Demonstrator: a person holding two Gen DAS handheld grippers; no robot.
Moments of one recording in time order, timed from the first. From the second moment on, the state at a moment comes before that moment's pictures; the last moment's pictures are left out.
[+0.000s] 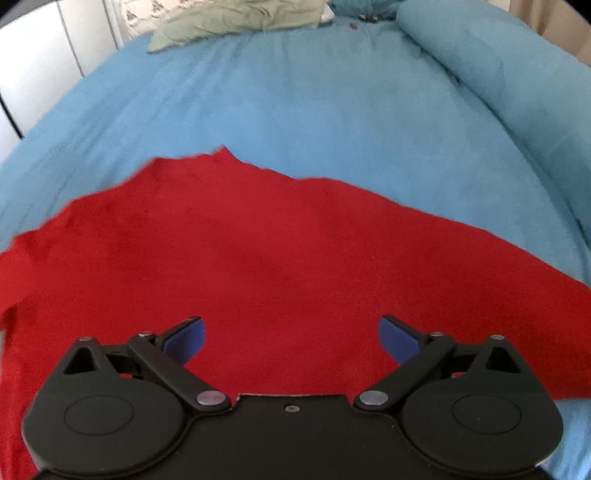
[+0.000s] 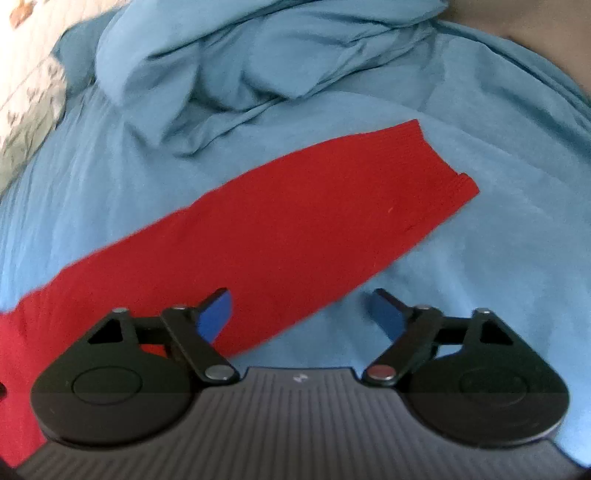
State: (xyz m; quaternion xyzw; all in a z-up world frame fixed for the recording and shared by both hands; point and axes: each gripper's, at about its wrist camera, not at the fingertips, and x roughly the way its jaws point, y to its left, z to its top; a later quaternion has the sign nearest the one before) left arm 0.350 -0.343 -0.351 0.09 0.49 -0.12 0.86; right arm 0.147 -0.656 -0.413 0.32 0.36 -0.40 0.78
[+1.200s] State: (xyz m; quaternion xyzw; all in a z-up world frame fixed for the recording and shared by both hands) left arm 0.456 -0.081 -0.350 0.09 0.53 -0.01 0.85; right arm 0.430 -0.309 -0.378 0.00 0.31 0.06 0.95
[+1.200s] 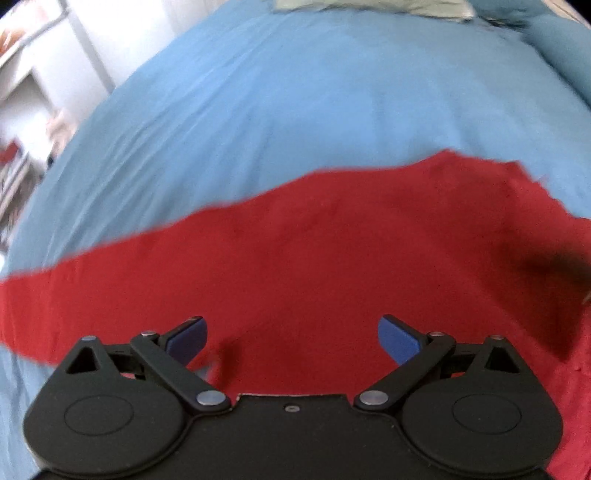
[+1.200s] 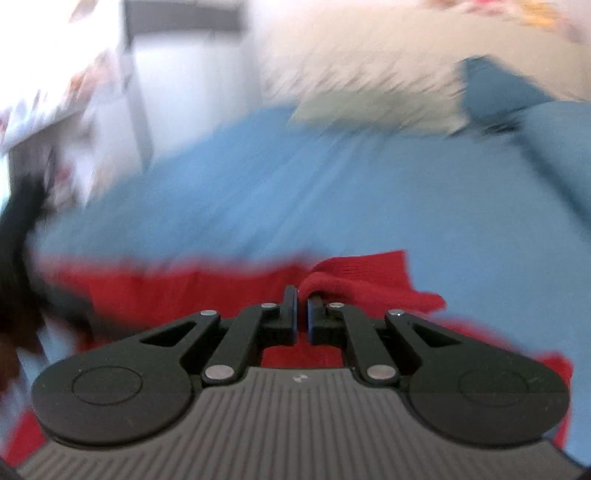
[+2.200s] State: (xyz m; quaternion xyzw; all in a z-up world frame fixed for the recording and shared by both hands) left arm 0.427 -0.241 -0.385 0.27 0.42 -0.25 0.83; right arm 0.321 -0.371 -0.434 -0.01 0.39 -0.09 0.92
